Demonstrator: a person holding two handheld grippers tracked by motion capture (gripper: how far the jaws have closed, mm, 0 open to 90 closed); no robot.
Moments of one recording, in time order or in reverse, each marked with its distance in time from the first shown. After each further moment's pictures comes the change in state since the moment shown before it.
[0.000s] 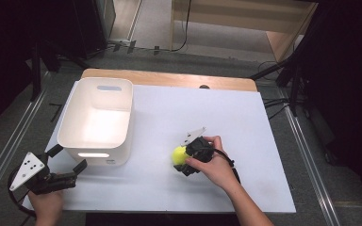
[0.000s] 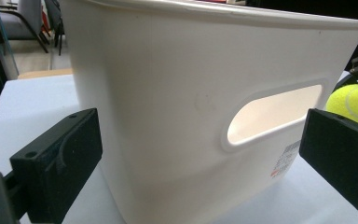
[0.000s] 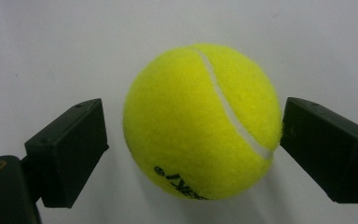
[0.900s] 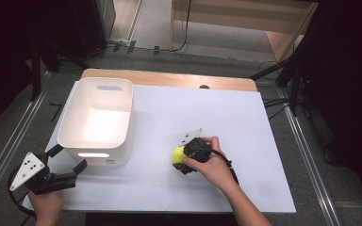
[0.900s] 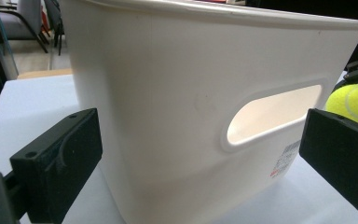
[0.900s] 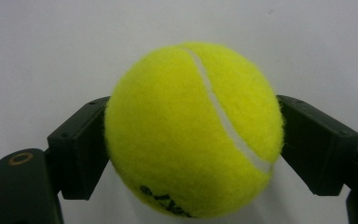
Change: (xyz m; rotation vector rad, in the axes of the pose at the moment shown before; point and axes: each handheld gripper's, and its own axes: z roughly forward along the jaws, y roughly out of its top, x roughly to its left) left arm 0.000 0.000 0.000 -0.001 -0.001 -0.001; right arm 0.000 0.001 0.009 0.015 -0.038 0.001
